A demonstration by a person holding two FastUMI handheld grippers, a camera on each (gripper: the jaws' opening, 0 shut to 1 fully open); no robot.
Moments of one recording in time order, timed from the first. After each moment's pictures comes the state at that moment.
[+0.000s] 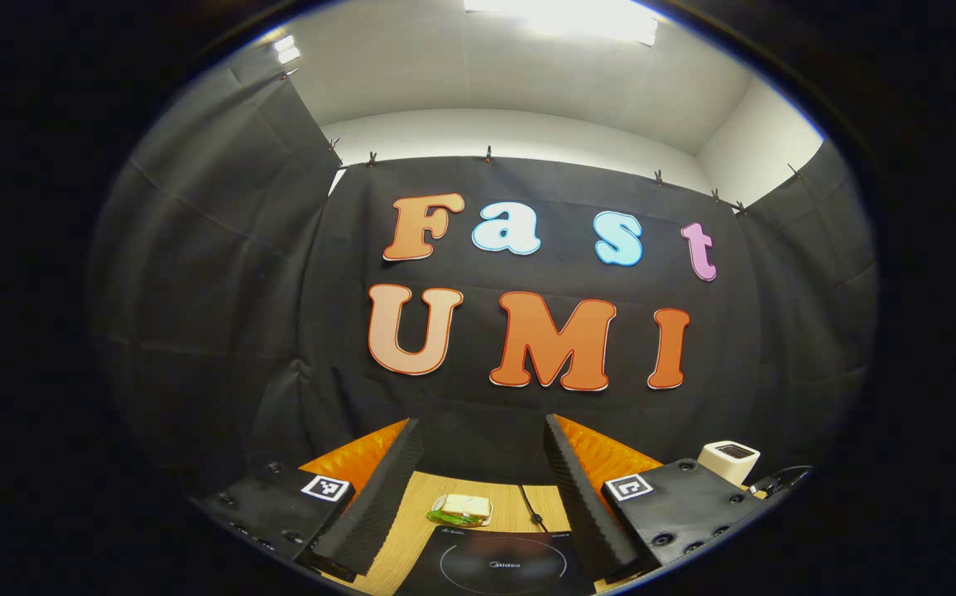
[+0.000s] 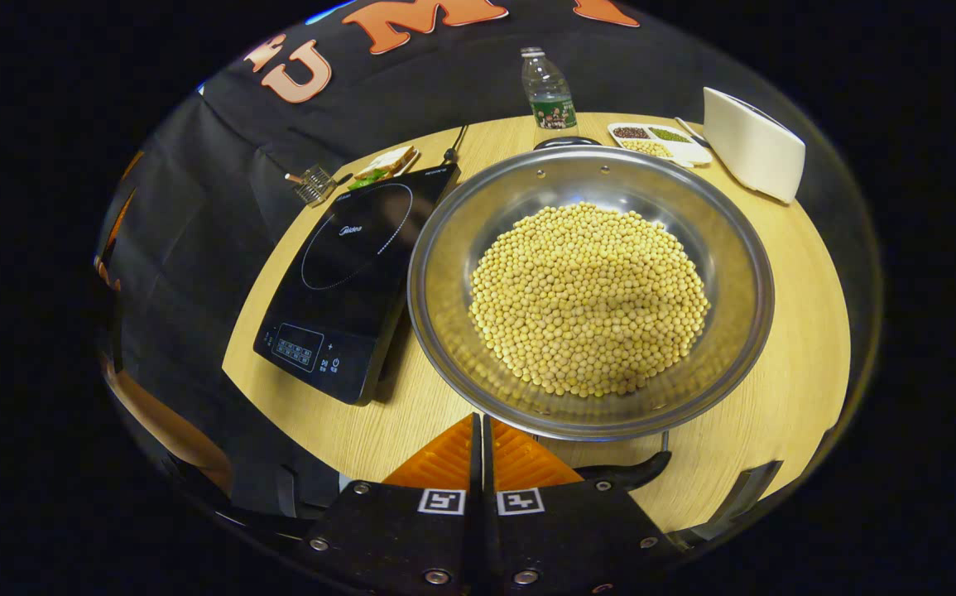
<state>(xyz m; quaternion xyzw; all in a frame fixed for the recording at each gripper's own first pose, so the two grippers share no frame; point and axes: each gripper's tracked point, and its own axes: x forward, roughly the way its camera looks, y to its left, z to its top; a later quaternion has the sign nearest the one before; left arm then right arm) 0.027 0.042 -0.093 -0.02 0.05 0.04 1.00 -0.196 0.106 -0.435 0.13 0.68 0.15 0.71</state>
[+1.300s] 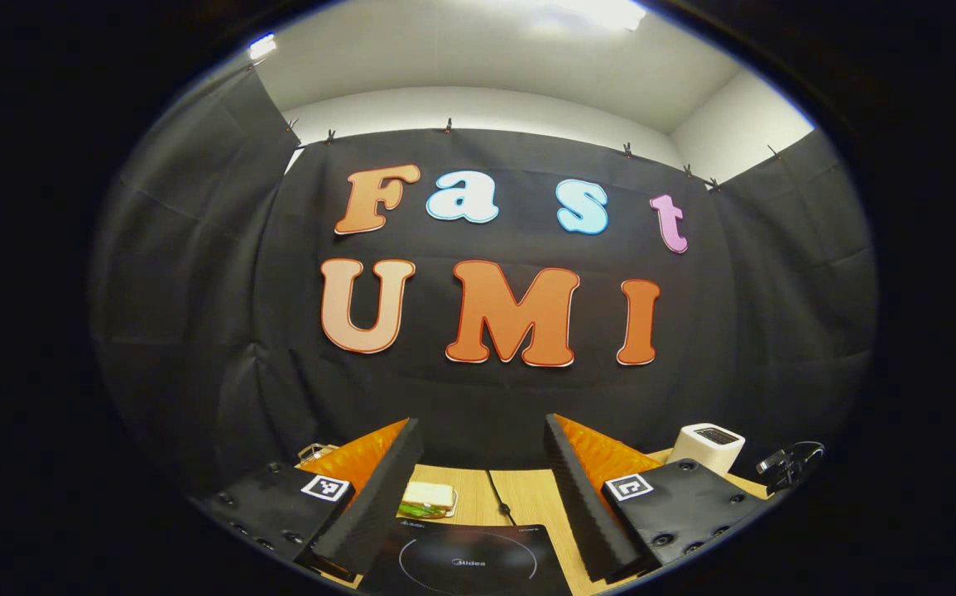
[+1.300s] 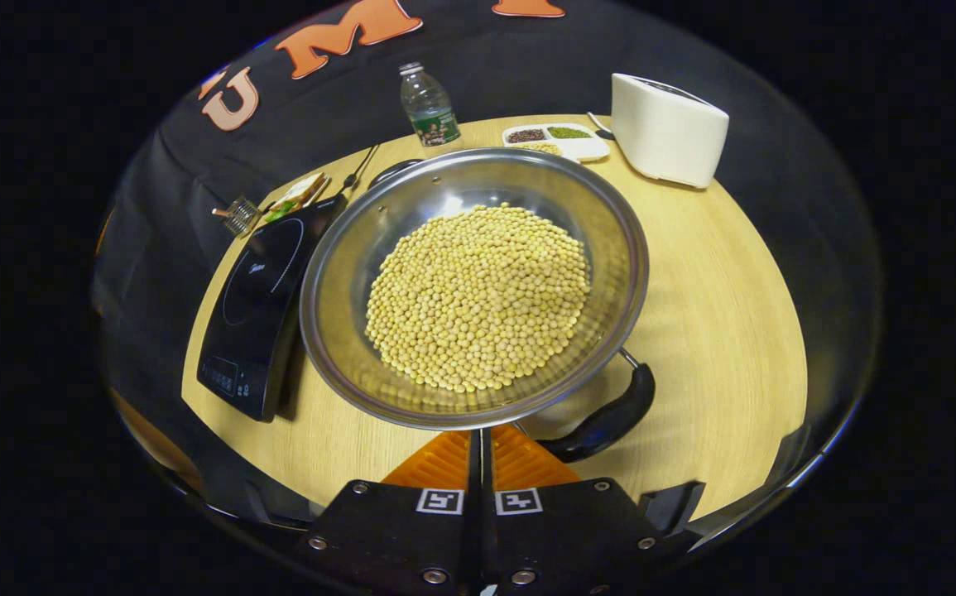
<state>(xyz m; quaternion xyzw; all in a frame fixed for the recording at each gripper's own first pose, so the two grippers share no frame) 0.061 -0.020 -0.131 -0.01 0.10 -0.02 0.99 -0.174 -0.008 -0.460 0.10 0.67 0.04 0.73</state>
